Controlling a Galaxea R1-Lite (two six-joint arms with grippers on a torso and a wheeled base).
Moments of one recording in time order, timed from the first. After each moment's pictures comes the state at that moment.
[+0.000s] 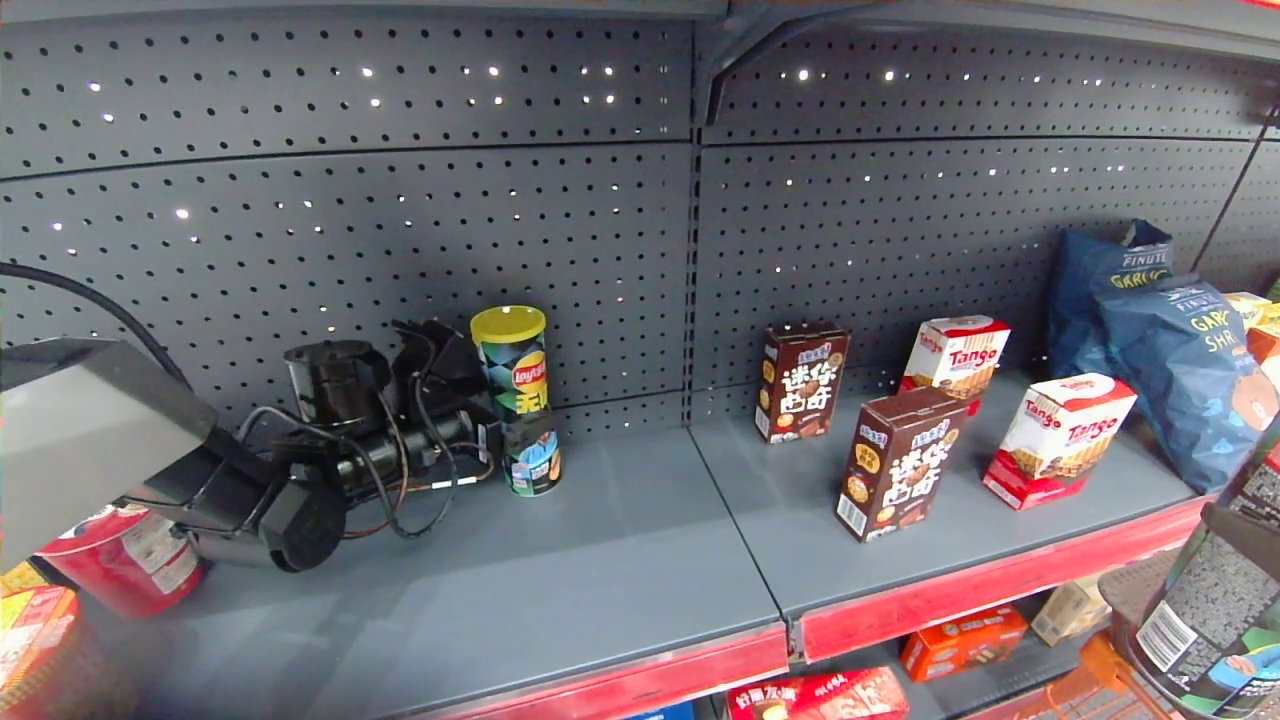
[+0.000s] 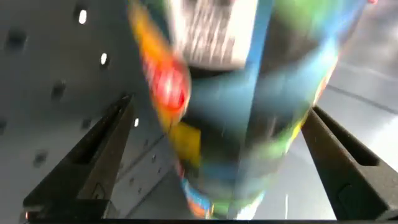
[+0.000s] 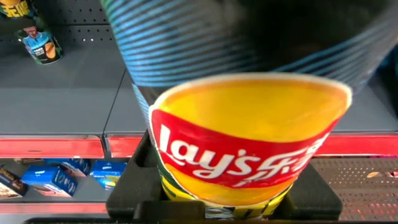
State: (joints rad) left arm -0.11 2.15 -0.93 -1.06 -0.50 0.12; right arm 0.15 0.82 -0.39 -0.32 0.10 -0.02
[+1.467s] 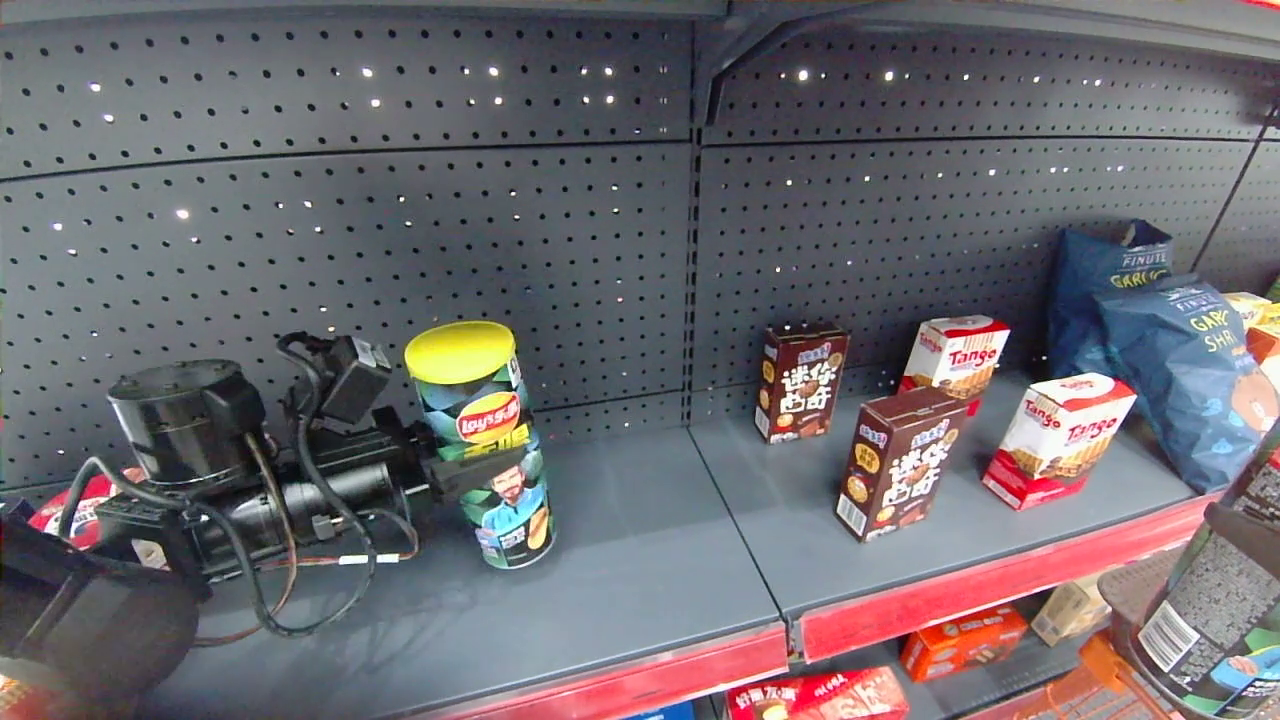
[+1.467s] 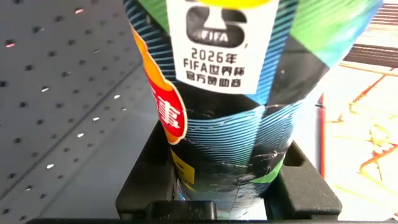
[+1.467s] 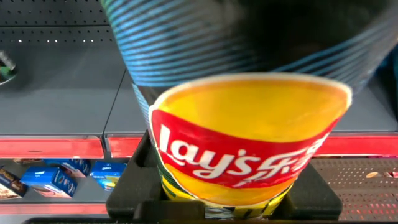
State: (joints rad) left arm -0.12 1.80 -0.53 -1.14 -0.79 0.11; right arm 0.15 0.82 -0.39 -0.32 0.10 -0.02
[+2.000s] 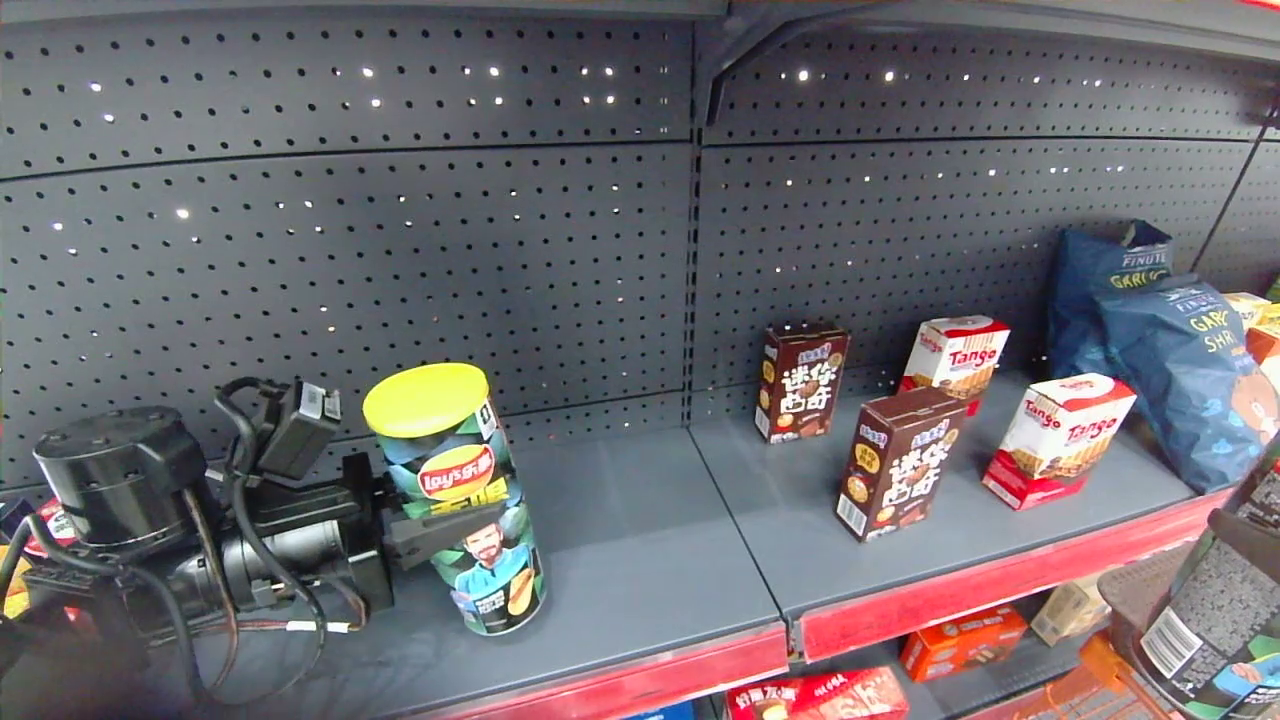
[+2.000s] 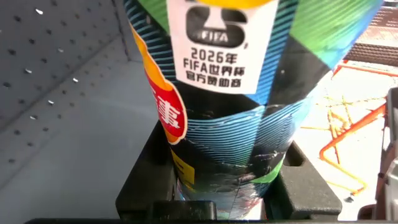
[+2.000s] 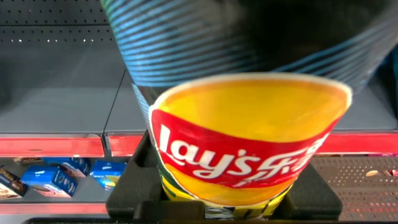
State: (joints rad) left arm -0.08 1.73 -0.36 -1.22 -0.93 0.08; right arm 0.15 0.80 -0.38 -0.32 0.10 -0.02
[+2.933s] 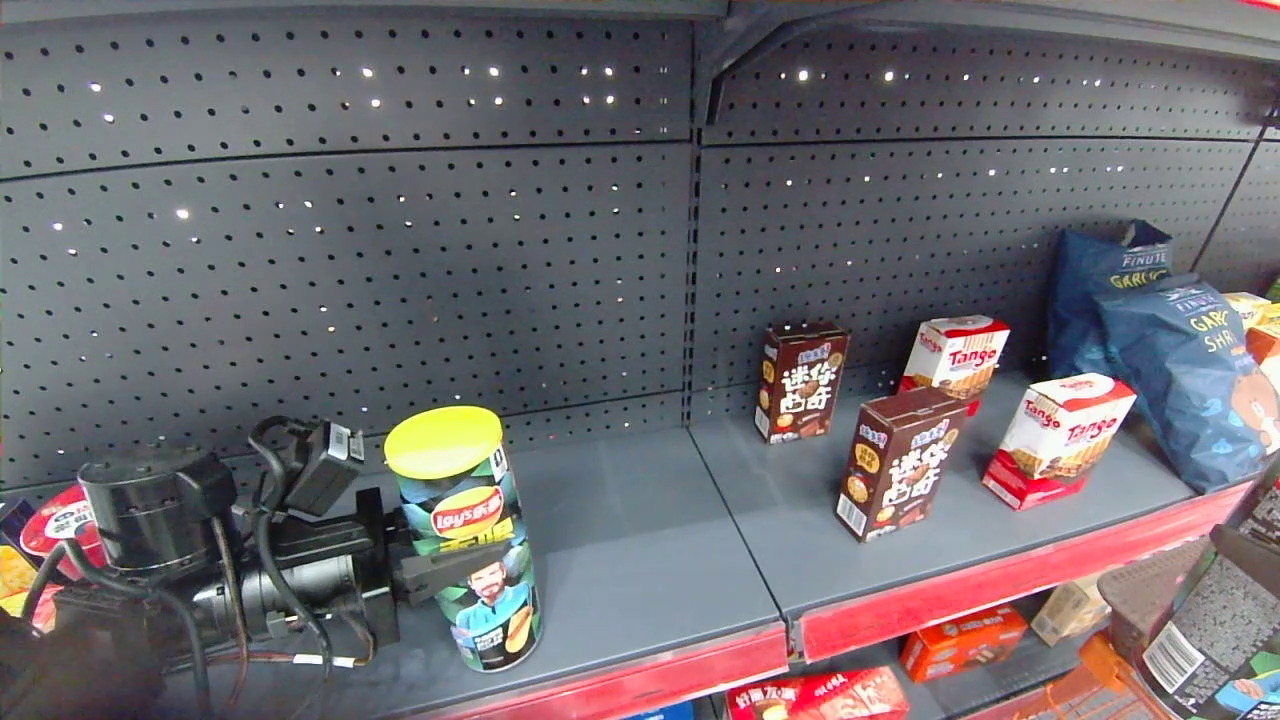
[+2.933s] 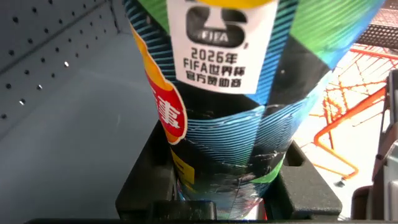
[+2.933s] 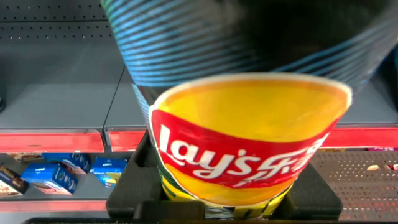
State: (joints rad) left arm -0.08 1.80 -0.31 -1.23 -0.93 0.14; right arm 0.14 0.78 -0.35 -0.32 0.10 -0.01
